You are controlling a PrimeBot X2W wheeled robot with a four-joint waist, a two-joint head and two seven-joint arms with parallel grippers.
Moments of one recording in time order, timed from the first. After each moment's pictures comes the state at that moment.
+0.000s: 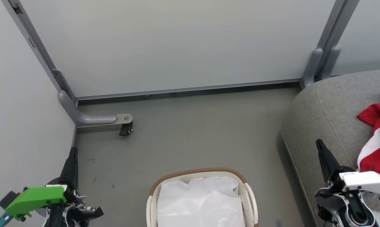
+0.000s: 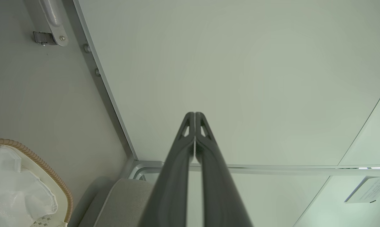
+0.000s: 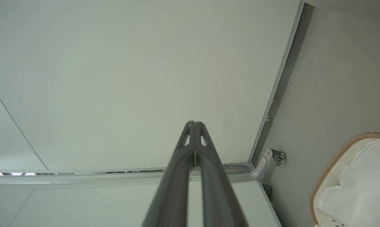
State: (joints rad) left arm -0.10 0.05 0.11 0.24 -1.61 -0.13 0.11; right arm -0.11 -0.05 -0.11 0.25 1.61 0.13 0.12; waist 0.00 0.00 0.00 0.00
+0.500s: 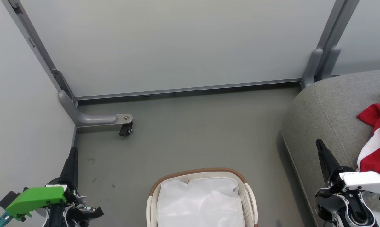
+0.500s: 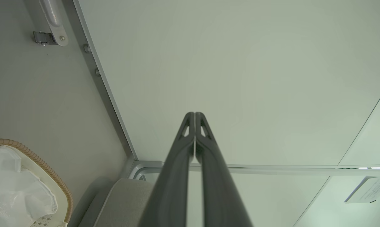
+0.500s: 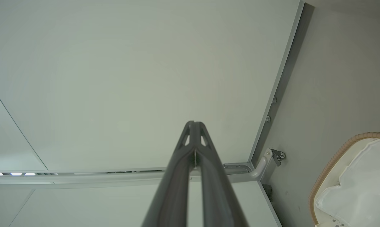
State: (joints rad) left arm -0.10 0.05 0.11 0.24 -1.61 -0.13 0.11; right arm -0.11 -0.05 -0.11 0.25 1.61 0.13 0.12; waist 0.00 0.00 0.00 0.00
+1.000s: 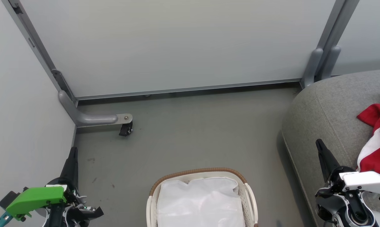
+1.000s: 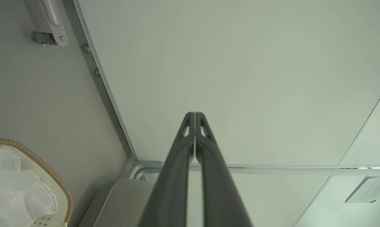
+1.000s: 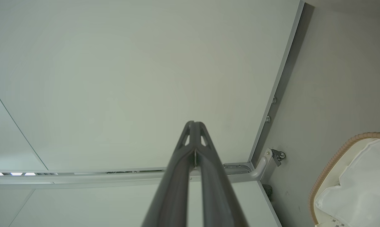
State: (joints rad) left arm -0.10 0.05 0.11 0.24 -1.61 -0.13 0.11; right arm -0.11 -0.05 -0.11 0.25 1.61 0.13 0.12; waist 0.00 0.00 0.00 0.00
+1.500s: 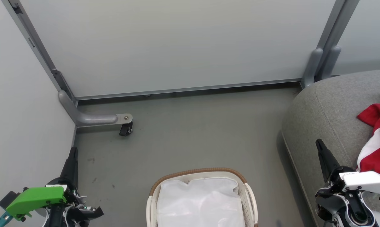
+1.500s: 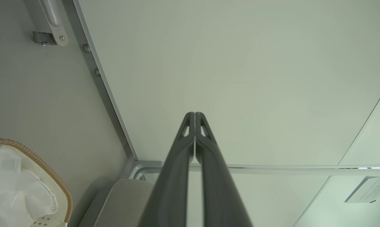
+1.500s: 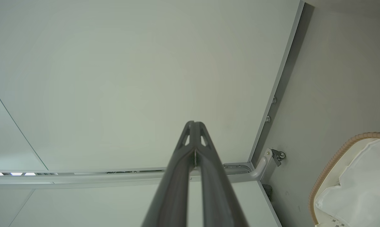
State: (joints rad) left arm -0.10 0.05 0.11 0.24 -1.61 -0.13 0.11; right arm -0.11 -0.05 -0.11 0.25 1.61 0.13 0.12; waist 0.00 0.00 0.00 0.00
